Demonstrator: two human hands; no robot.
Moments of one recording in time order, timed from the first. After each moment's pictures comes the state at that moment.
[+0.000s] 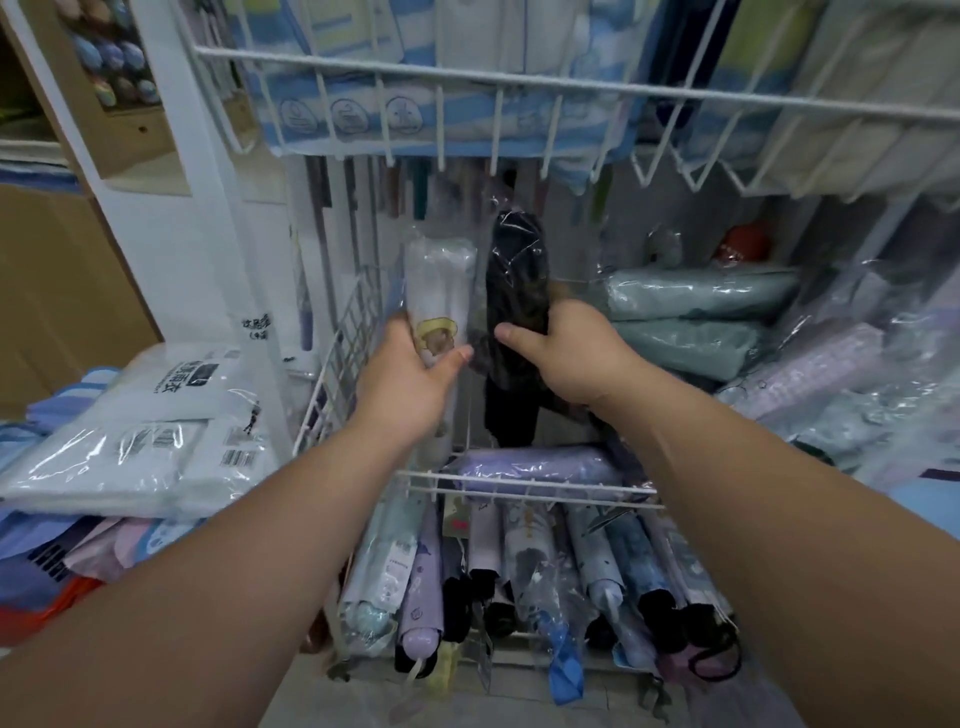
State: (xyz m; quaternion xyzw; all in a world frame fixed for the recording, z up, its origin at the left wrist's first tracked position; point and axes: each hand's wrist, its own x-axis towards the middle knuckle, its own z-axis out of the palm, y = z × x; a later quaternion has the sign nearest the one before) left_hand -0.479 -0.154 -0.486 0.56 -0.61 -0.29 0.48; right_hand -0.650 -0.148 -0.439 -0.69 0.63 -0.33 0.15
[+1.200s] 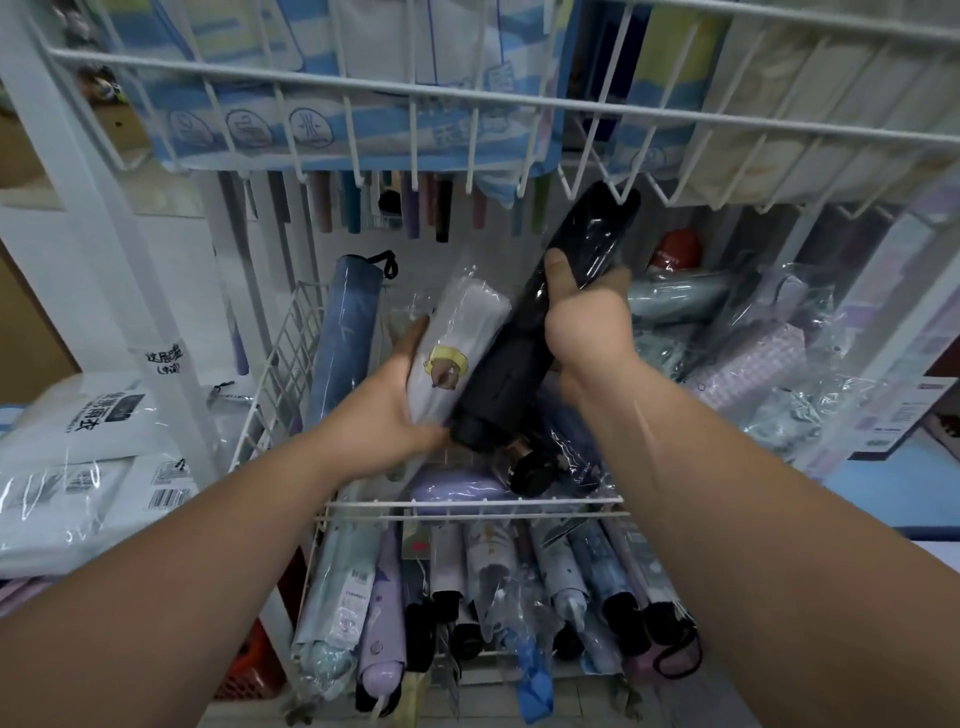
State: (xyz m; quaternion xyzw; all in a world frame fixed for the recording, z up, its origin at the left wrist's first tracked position) left_hand -0.479 -0.165 -0.489 0.43 -0.79 -0.34 0.29; right_hand -0.670 -0.155 -0.423 -0.34 0.58 -0.69 0.27
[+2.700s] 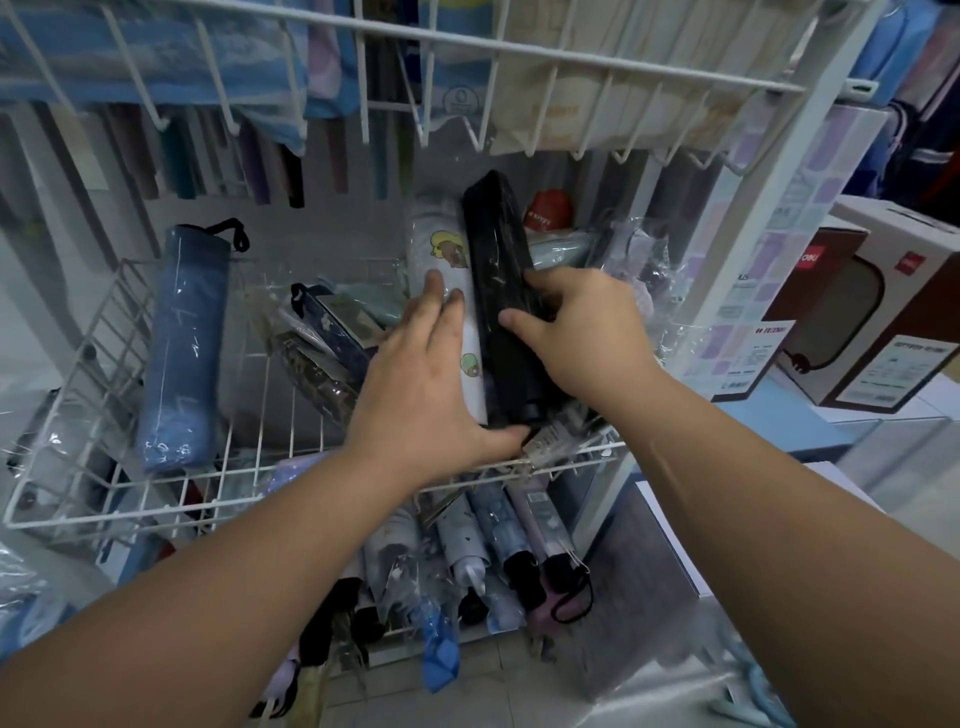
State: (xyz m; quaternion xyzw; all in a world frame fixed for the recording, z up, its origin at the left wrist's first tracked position) left_hand -0.618 -0.098 -0.479 0.41 -0.87 -0.08 0.28; right_hand -0.779 -0.070 -0.430 -0.58 0.73 -0.36 -0.05
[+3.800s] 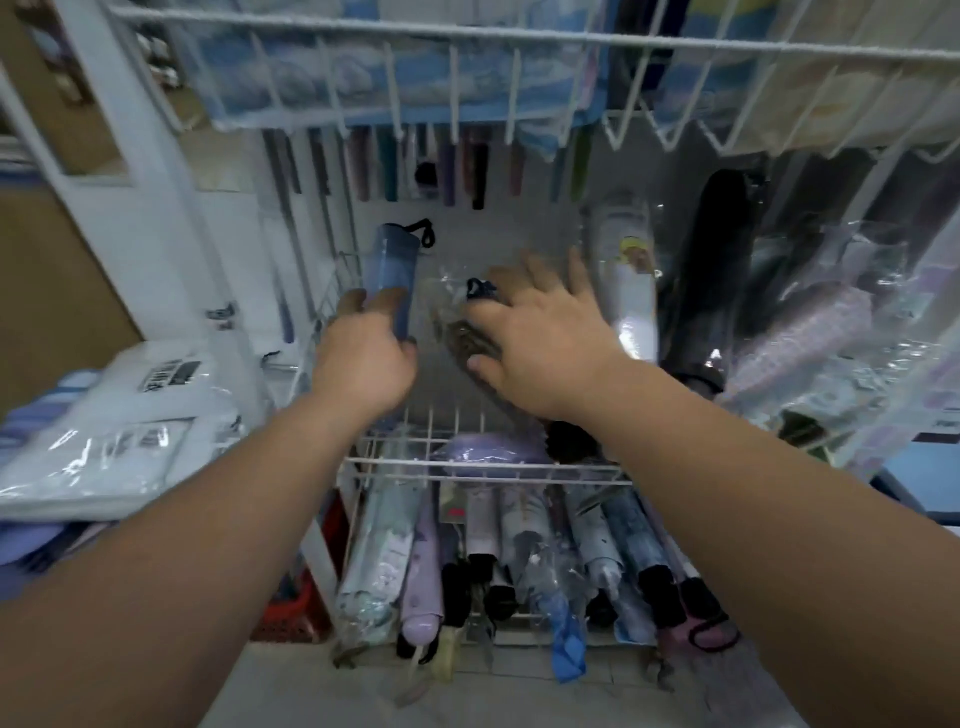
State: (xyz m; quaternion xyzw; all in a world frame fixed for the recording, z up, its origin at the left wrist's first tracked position) left_hand -0.450 -0.183 -0.488 0.61 -0.73 -0.05 0.30; right_hand -0.634 -0.126 -0.441 -0.78 0.59 -0.04 -0.18
